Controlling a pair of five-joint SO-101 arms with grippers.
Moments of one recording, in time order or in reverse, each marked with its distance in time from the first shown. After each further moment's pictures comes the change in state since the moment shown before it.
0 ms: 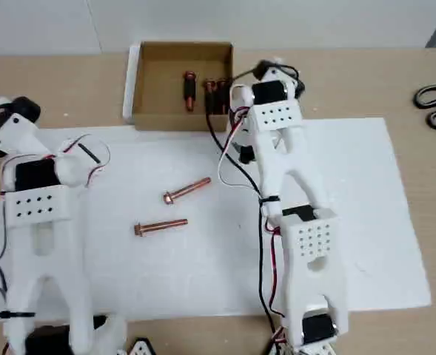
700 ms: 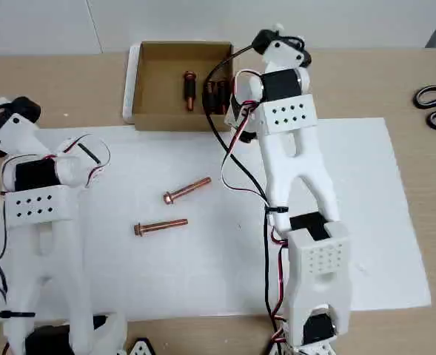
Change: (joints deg) left arm 0.0 0.0 0.0 0.0 0.0; right arm -0.3 -11.8 0.0 1.1 5.7
